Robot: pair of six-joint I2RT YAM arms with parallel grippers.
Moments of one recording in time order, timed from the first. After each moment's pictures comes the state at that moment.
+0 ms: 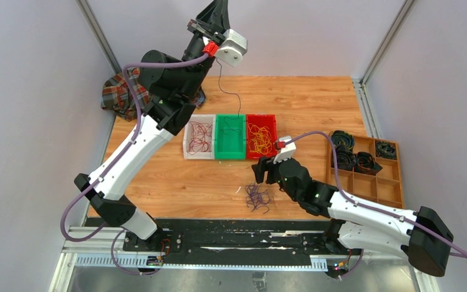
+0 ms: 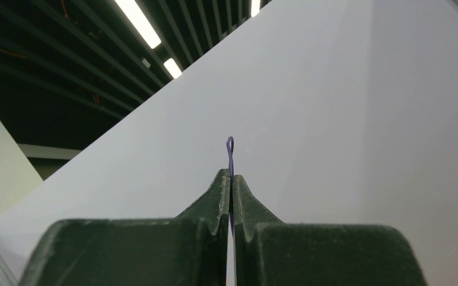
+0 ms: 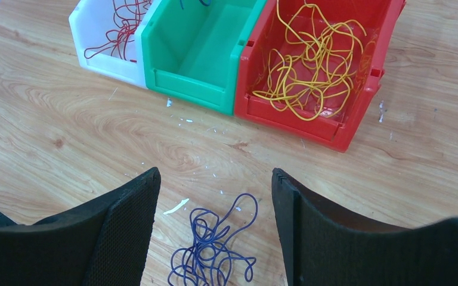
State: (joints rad) left arm -0.75 1.54 1.90 0.37 -0.02 1.00; right arm 0.99 0.97 0.50 0.11 0.45 0.39
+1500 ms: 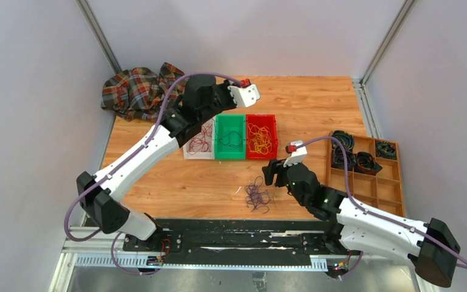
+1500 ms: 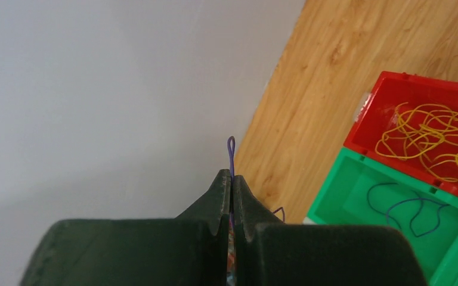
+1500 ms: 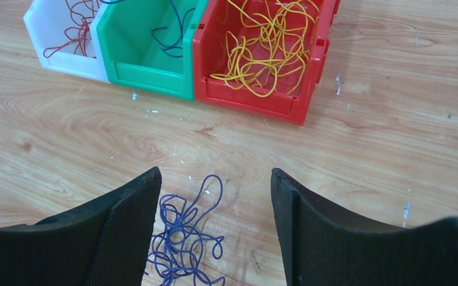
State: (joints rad) left arm -0.70 1.44 1.47 -0.23 -0.05 0.88; right arm 0.96 0.84 0.43 0.03 0.50 0.43
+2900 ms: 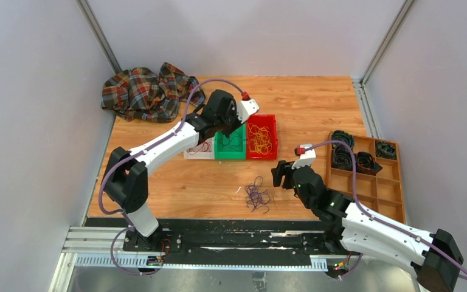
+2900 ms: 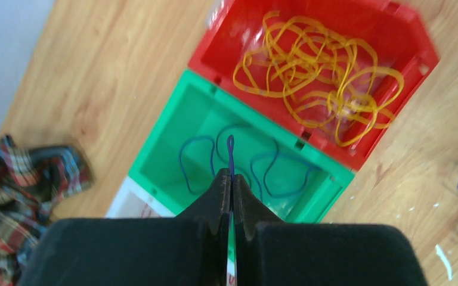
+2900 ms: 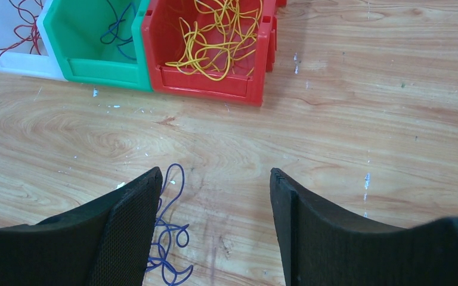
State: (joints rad) left arm -0.65 1.67 1.37 -0.31 0.09 0.45; right arm 0.91 0.74 0.38 -0.07 0.54 0.46
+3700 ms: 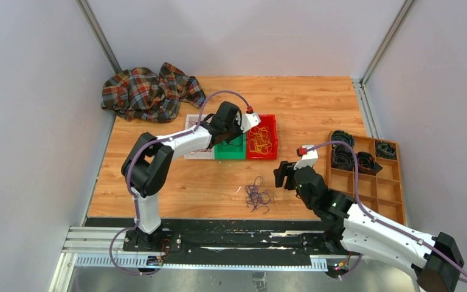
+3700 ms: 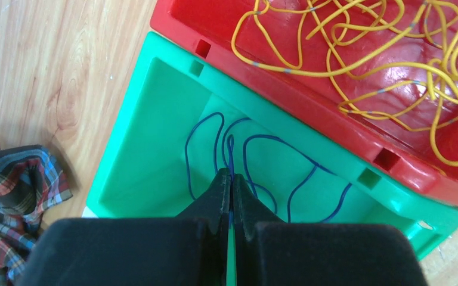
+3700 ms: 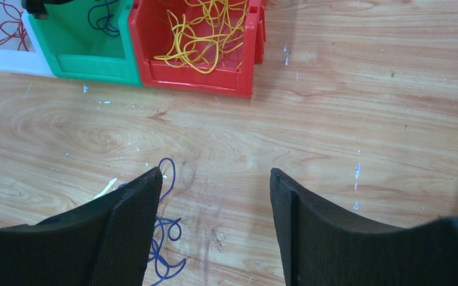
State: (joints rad) left arm -0.63 1.88 1.27 -0.12 -0.01 0.58; right arm 0.90 0.72 0.38 -0.12 0.54 0.47
